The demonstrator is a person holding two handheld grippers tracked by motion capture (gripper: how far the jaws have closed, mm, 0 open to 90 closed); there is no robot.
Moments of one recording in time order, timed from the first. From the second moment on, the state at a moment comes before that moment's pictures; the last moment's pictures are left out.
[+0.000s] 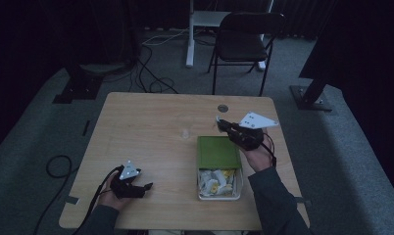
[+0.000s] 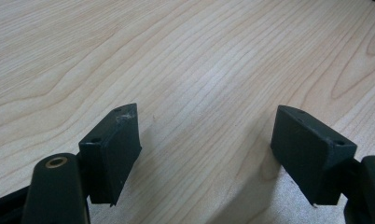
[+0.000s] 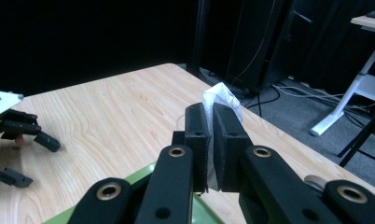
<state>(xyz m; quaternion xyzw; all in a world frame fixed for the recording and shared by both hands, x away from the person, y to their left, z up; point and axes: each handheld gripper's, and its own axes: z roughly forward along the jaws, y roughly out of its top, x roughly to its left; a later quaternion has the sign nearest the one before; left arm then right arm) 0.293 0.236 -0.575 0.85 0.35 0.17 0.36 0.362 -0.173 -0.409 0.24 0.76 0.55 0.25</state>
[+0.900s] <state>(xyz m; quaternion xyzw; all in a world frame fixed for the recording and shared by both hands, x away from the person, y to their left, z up) 0.293 0.236 -0.575 0.85 0.35 0.17 0.36 0.414 -0.161 -0.394 0.25 0.76 0.56 0.21</state>
